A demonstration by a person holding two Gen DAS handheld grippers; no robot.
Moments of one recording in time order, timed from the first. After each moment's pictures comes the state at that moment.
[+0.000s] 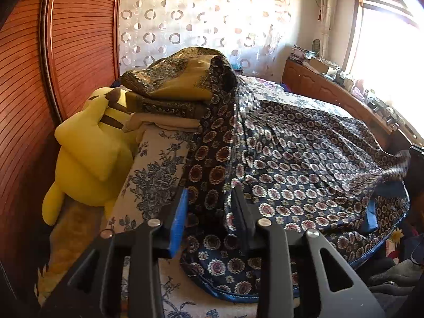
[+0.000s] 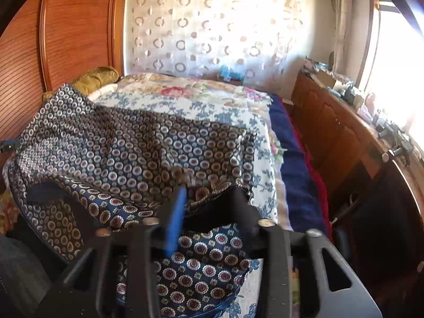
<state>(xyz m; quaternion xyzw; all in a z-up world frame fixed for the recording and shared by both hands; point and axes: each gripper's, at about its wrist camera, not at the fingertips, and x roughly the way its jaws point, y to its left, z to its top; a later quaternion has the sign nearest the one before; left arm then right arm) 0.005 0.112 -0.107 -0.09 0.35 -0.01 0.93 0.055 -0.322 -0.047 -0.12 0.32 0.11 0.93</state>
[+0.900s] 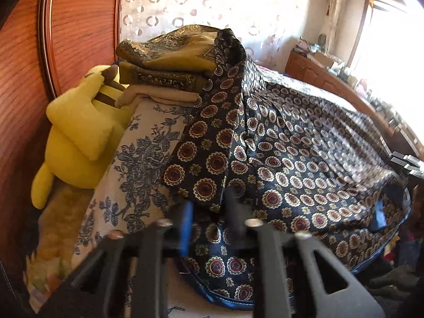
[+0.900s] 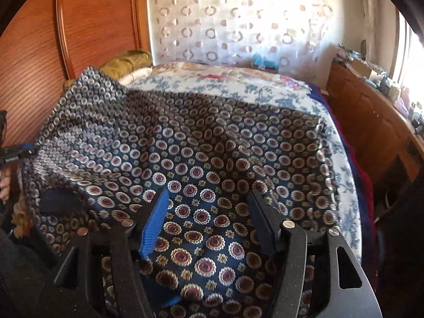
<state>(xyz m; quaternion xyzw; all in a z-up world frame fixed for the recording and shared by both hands) 0.016 0.112 -0.135 -0.12 0.38 -0.02 0.92 0.093 -0.249 -0.113 -0.11 0.37 0.20 0.90</state>
